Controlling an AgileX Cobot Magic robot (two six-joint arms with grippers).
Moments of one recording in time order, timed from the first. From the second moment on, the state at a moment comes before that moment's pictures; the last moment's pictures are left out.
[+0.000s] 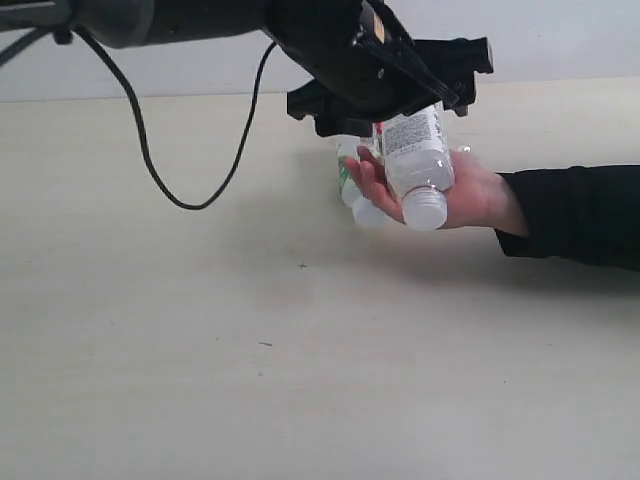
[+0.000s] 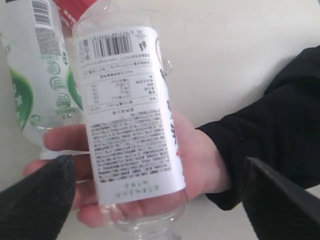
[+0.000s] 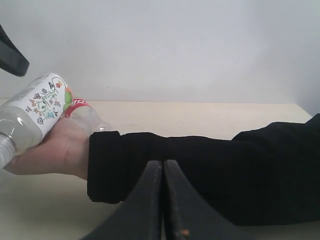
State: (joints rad) left arm -0.84 2.00 -1.69 0.00 0.60 -0.66; right arm 0.00 0.01 0.00 0.08 0.22 -0.13
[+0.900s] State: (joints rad) left arm -0.84 1.87 -1.69 0.17 0.85 -0.58; right arm 0.00 0.01 0.00 0.08 0.22 -0.13
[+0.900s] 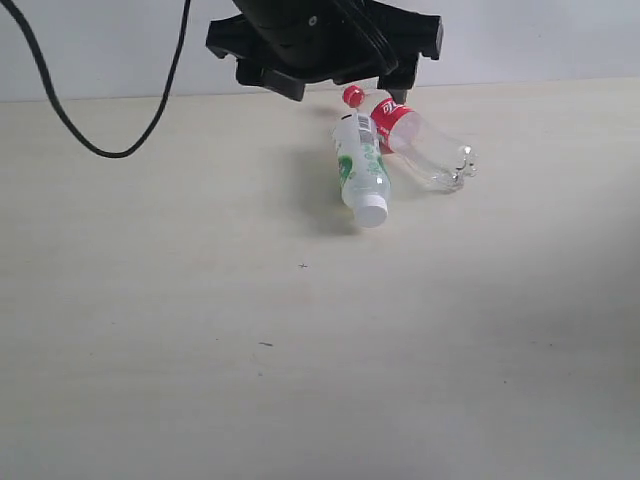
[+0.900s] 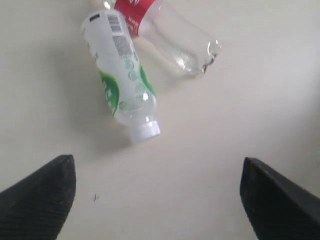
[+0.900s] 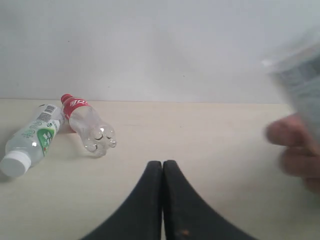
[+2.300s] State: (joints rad) left arm -0.79 2.51 -2.09 0.49 0.70 -0.92; right arm 0.00 0.01 0.00 0.08 0.22 -0.13
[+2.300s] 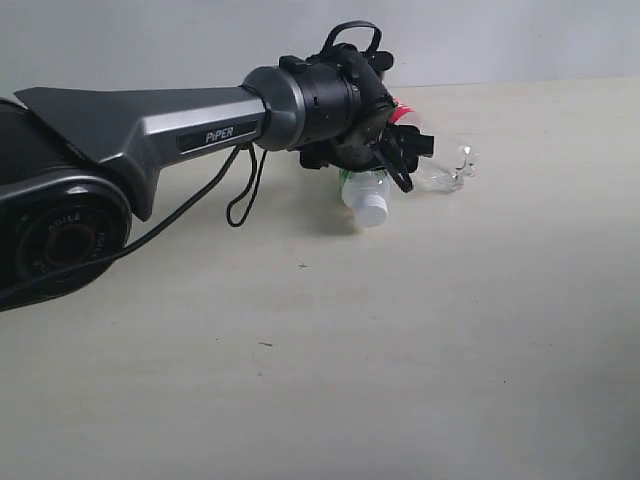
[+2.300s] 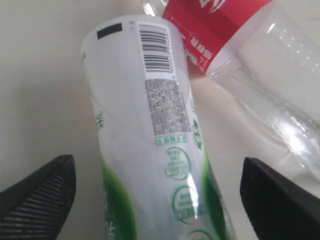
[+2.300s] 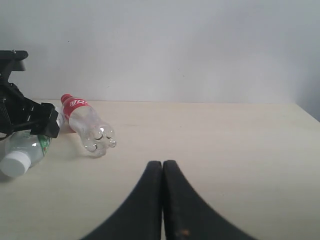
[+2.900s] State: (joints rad) left arm -0.79 2.56 -2.09 0.52 0.67 -0.97; right arm 0.00 0.01 0.00 0.08 0.22 -0.13
